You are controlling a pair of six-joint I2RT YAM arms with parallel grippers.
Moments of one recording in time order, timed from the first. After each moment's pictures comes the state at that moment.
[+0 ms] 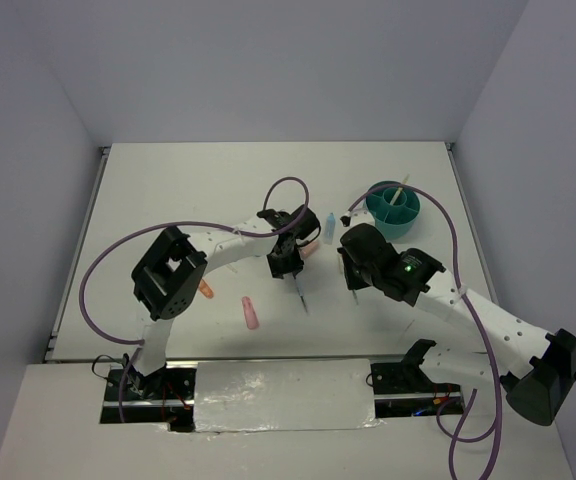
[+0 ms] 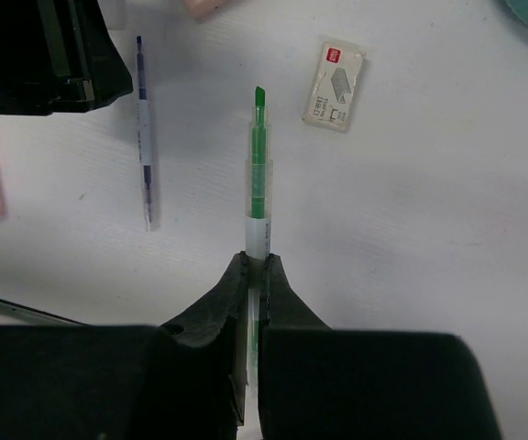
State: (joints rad) left arm -0.82 2.02 1.51 -0.82 -0.19 -1.11; right arm 0.77 1.03 0.90 -0.78 0.29 0.42
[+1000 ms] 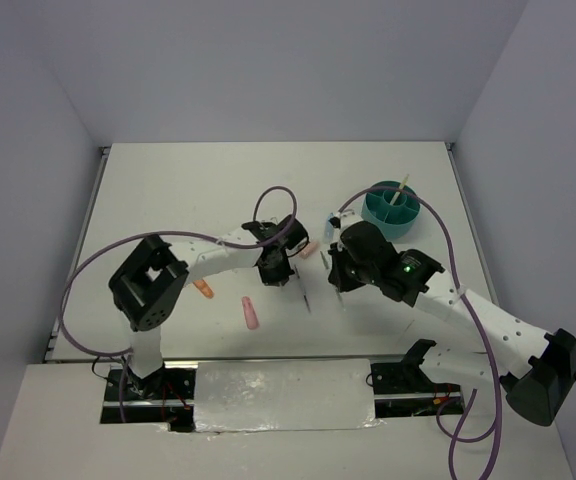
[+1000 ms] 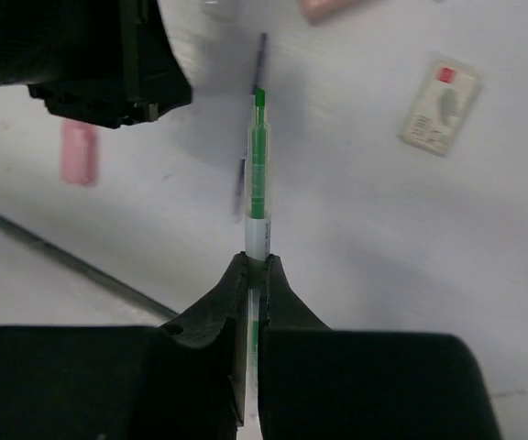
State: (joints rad) left arm -0.83 1.92 1.33 -0.72 -0.17 -1.12; right arm 0.76 1.03 0.89 -0.71 0.14 0.39
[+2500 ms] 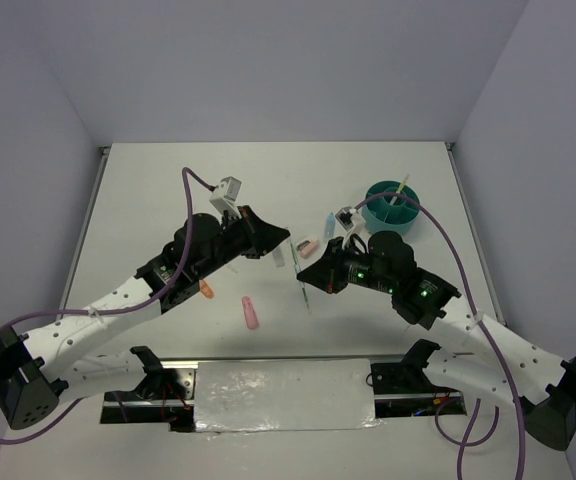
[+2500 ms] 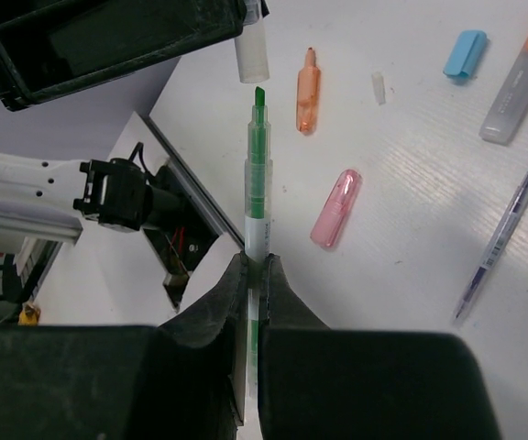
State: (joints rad) left arm -0.79 1.08 0.86 0.08 0.00 -0.82; right arm 0.77 0.83 0.70 -0.17 -0.30 0.63
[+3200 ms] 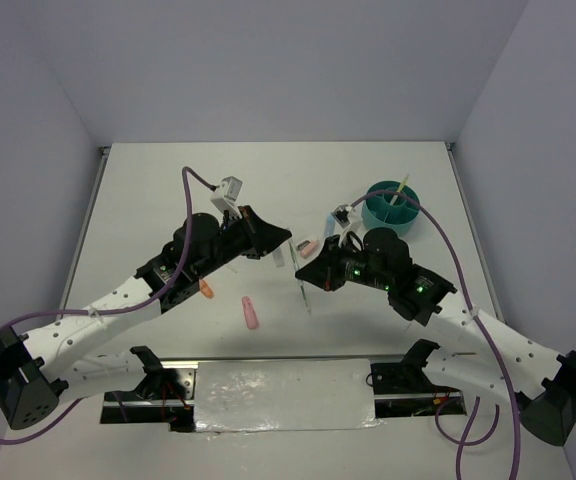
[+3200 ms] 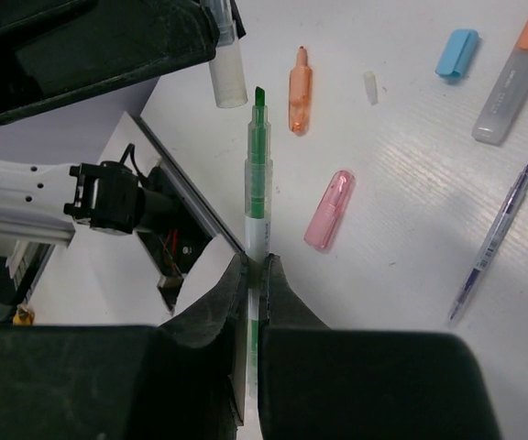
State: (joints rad) left arm -0.79 1.08 0.86 0.09 0.03 -0.82; right arm 0.77 0.87 0.72 -0.18 -0.29 0.62
